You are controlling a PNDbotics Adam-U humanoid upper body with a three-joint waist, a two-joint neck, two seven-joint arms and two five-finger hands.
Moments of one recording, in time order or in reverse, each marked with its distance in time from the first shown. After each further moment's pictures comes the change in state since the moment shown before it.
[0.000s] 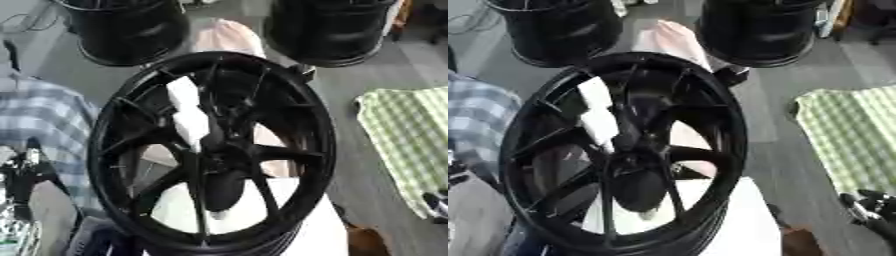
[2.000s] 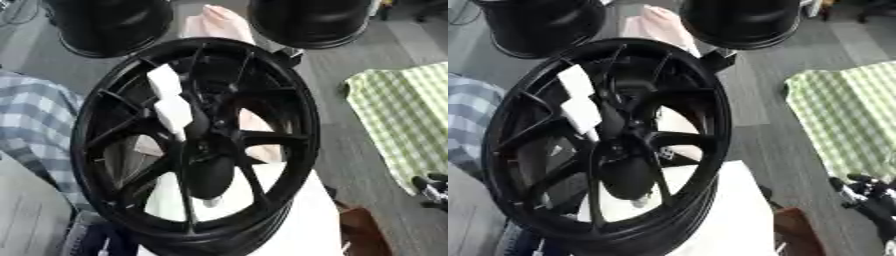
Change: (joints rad) left arm -0.557 0.494 -0.153 -0.219 -0.428 -0.190 -0.680; right arm 0.033 0.000 -0.016 -0.011 -0.009 0.002 -0.026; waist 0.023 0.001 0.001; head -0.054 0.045
